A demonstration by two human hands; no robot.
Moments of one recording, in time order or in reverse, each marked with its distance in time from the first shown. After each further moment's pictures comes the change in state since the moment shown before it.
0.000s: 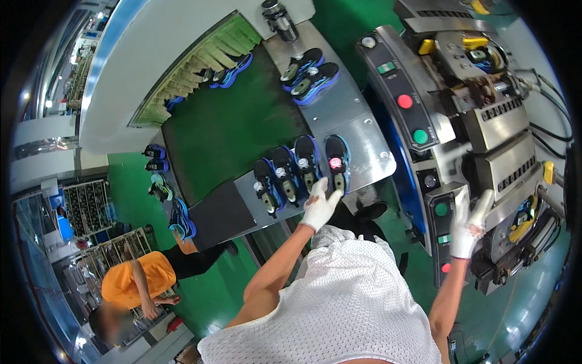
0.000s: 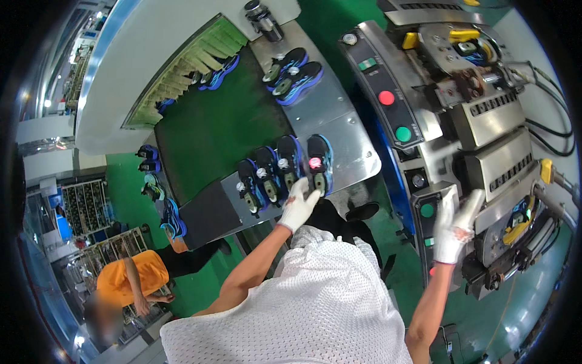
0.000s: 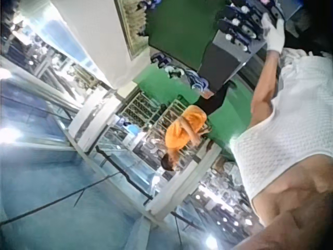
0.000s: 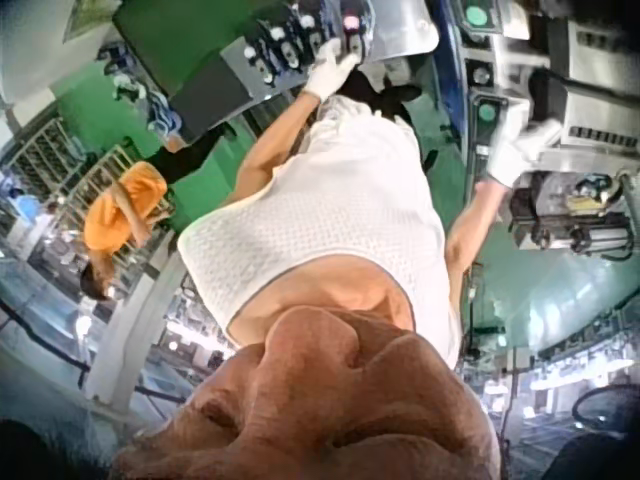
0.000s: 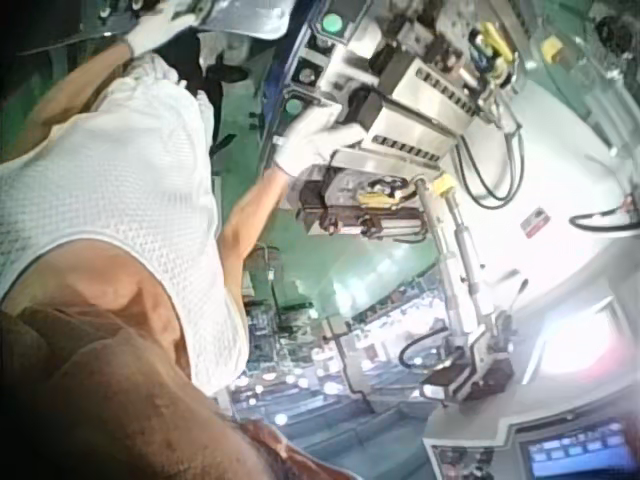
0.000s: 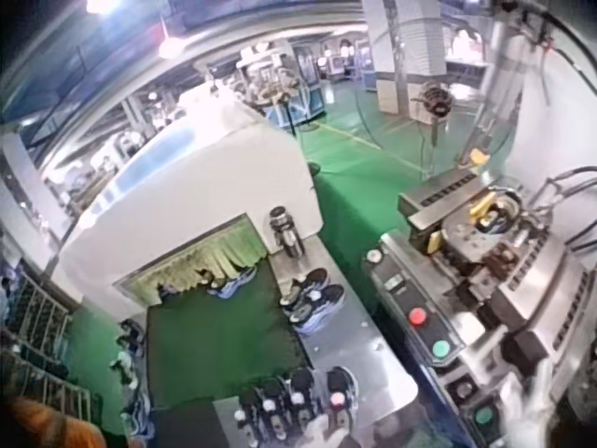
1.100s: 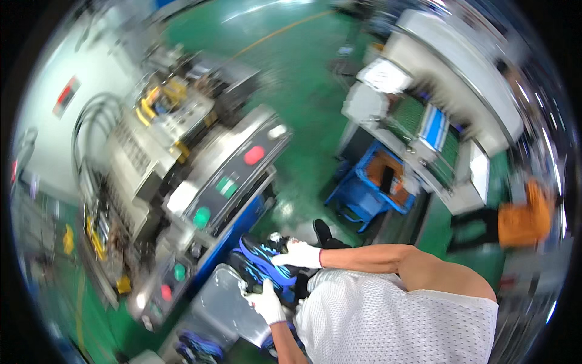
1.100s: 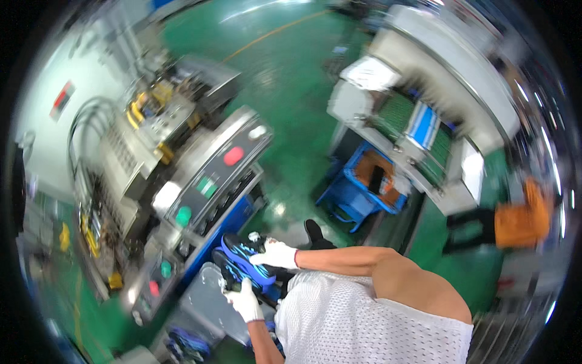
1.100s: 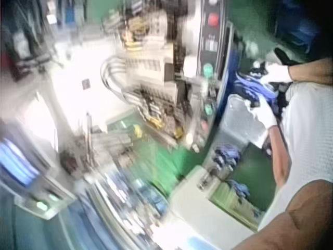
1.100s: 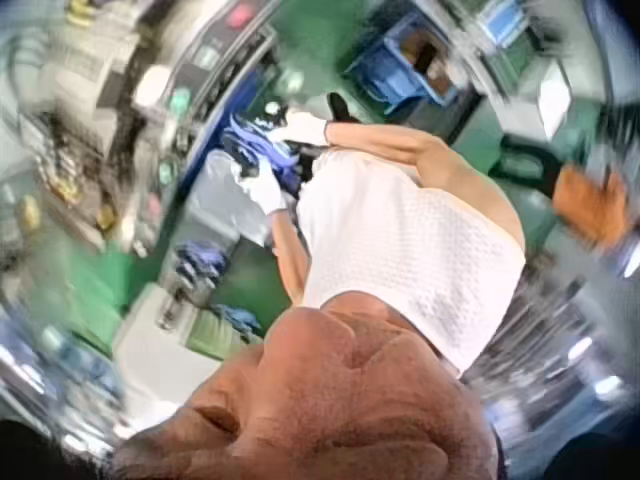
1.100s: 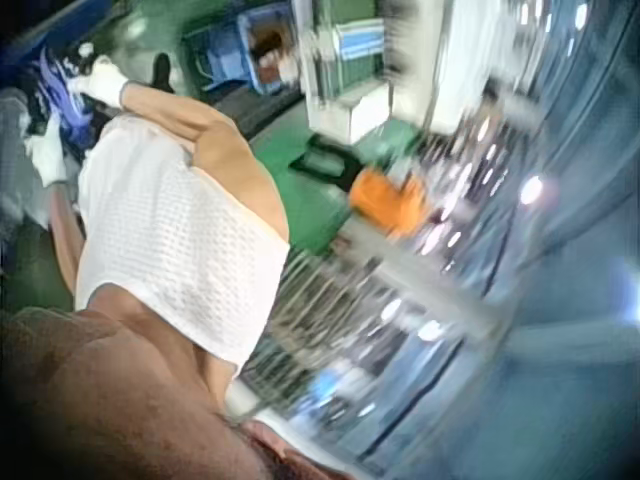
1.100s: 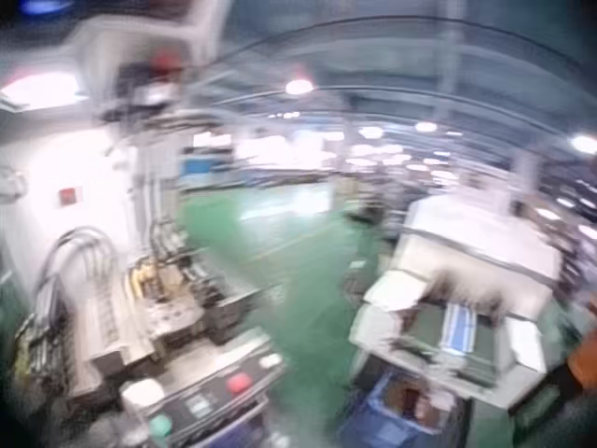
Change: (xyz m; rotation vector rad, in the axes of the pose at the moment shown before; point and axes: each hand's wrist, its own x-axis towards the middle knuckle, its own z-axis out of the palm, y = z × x) left_hand -0.022 0.104 0.021 0.538 -0.715 0.505; right_hand -0.261 -0.123 0.071 0.864 0.058 1.237
